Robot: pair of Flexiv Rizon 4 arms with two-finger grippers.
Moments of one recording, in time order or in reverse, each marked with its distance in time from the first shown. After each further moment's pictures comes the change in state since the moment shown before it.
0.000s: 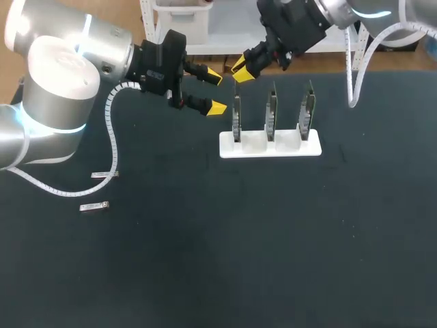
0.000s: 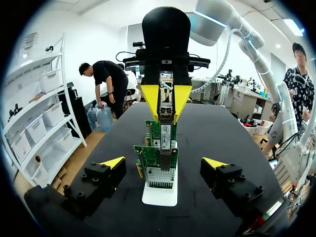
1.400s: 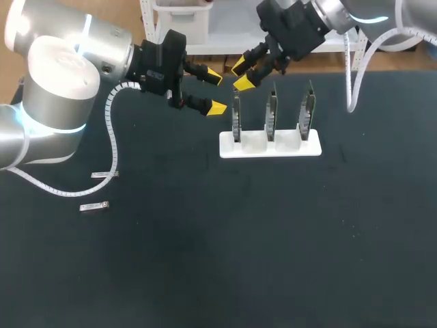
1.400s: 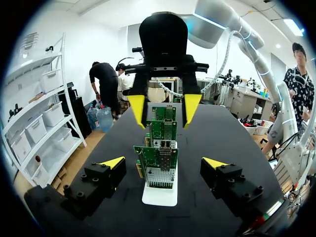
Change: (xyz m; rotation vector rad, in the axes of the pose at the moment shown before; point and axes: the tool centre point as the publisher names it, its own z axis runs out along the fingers) left arm 0.000 0.000 0.000 0.000 0.000 0.000; right arm 0.007 -0.003 0.005 0.002 -0.003 0.036
